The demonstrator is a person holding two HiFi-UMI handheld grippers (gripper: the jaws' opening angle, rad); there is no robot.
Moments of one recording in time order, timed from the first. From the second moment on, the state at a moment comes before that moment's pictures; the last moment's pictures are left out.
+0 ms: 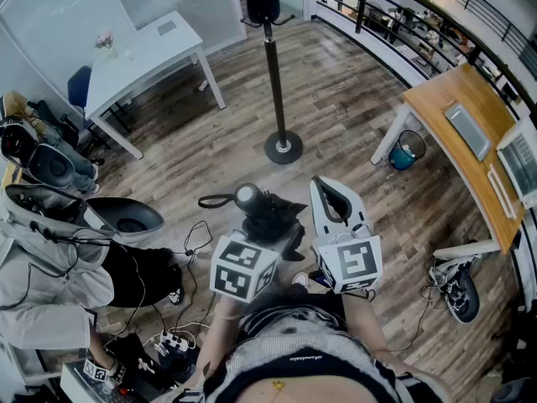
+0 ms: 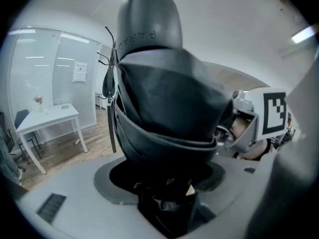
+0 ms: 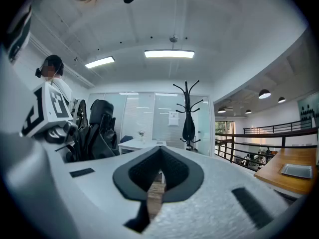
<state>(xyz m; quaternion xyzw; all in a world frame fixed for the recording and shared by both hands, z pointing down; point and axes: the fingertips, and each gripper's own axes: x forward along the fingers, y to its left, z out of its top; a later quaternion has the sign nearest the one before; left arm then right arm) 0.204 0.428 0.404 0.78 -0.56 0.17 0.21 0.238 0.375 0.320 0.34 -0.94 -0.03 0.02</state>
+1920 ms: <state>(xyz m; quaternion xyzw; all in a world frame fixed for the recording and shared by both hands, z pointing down) 0.117 0.283 0.419 0.81 -0.51 0.19 0.22 0.141 0.228 0.323 0.37 -0.93 -0.04 0.02</state>
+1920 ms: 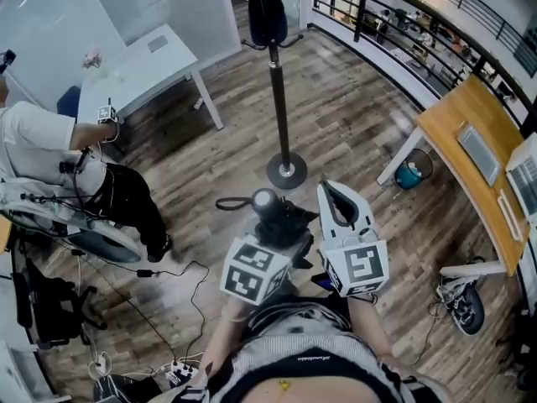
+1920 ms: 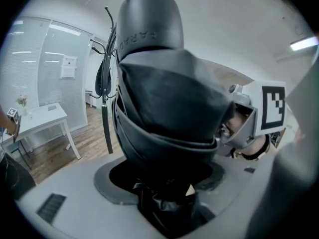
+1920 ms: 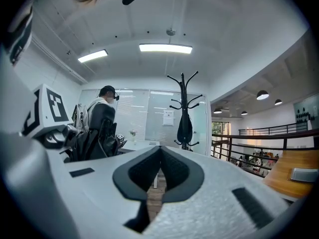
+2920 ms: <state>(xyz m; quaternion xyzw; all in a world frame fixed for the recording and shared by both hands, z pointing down) 0.046 0.228 0.434 0.82 -0.48 0.21 0.23 0.069 0.171 0.333 0.39 -0.92 -0.03 0.03</state>
